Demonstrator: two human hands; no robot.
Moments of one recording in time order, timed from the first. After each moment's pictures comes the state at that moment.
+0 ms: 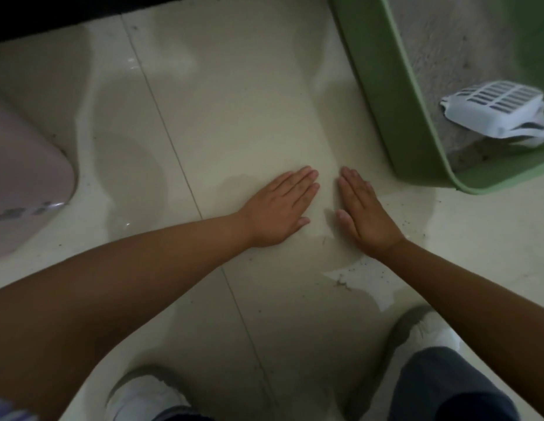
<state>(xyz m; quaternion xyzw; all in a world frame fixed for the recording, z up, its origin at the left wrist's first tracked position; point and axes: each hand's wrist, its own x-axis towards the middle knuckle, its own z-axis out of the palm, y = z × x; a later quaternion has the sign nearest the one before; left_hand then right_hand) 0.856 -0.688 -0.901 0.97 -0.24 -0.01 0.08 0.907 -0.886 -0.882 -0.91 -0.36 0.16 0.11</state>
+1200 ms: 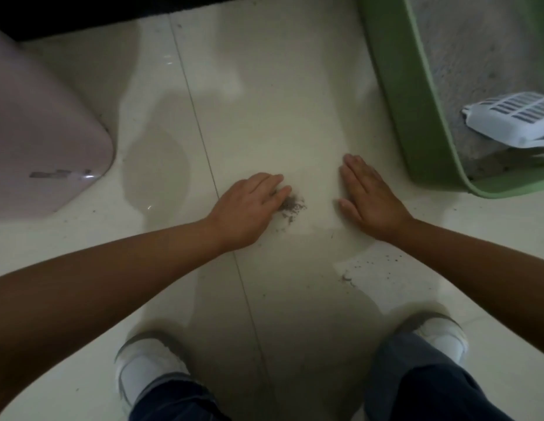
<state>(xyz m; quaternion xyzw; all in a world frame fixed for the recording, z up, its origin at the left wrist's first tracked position) 0.801 -0.649 -0.886 0.98 -0.15 0.00 0.13 0.926 -0.868 -0.872 -0.88 -0.41 0.25 0.04</state>
